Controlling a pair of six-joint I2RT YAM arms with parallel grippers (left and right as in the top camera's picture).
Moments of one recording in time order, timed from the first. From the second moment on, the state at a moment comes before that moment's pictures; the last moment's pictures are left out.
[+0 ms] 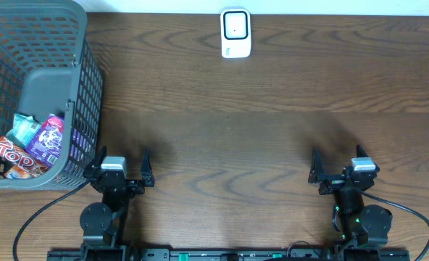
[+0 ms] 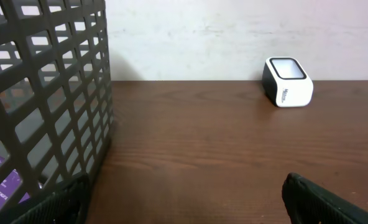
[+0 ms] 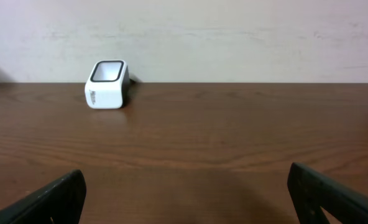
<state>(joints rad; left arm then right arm) -0.02 0.01 0.02 -0.11 0.05 -0.02 -0.04 0.01 0.01 -0.06 -0.12 0.03</state>
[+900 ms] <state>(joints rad) -0.02 0.01 0.01 0.85 0.70 -0.42 -0.04 0.01 0.01 -0.06 -0.12 0.03</state>
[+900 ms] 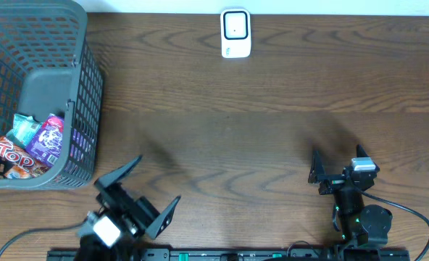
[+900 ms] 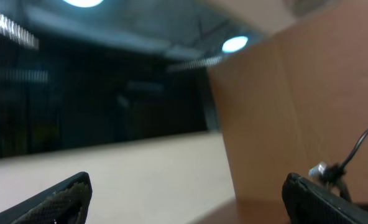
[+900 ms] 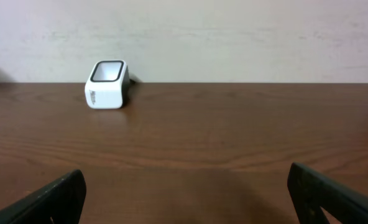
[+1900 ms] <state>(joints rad) 0.12 1.12 1.46 -0.27 0.07 -0.07 -0.04 0.01 0.01 -0.06 -0.12 0.03</state>
